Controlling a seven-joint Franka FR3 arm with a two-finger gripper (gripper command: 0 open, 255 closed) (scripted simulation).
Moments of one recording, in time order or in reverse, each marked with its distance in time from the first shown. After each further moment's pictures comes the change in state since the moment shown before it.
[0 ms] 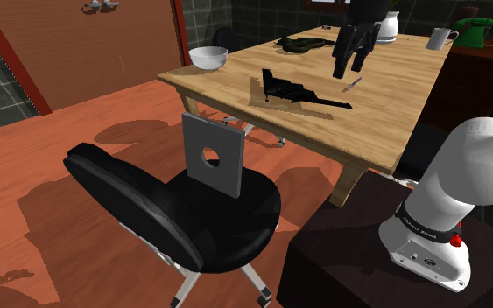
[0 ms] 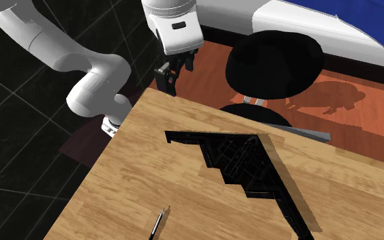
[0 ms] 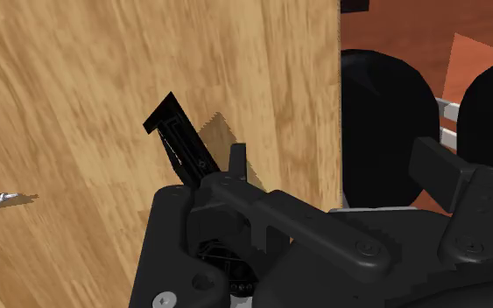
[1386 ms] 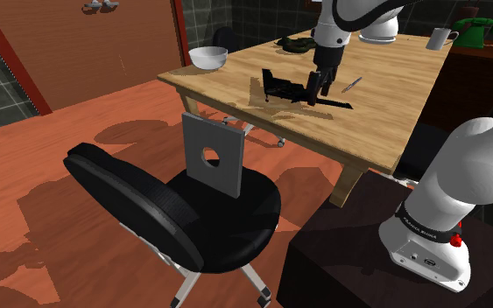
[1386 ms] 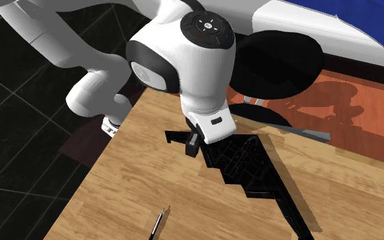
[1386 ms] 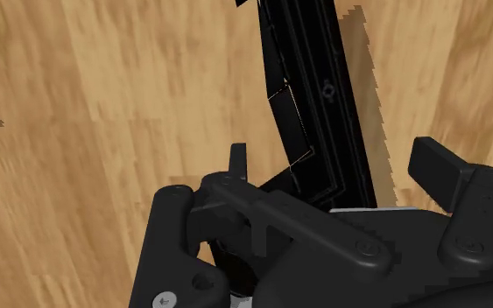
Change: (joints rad) arm -0.024 0.296 -0.116 -0.115 -0.126 0.402 -0.234
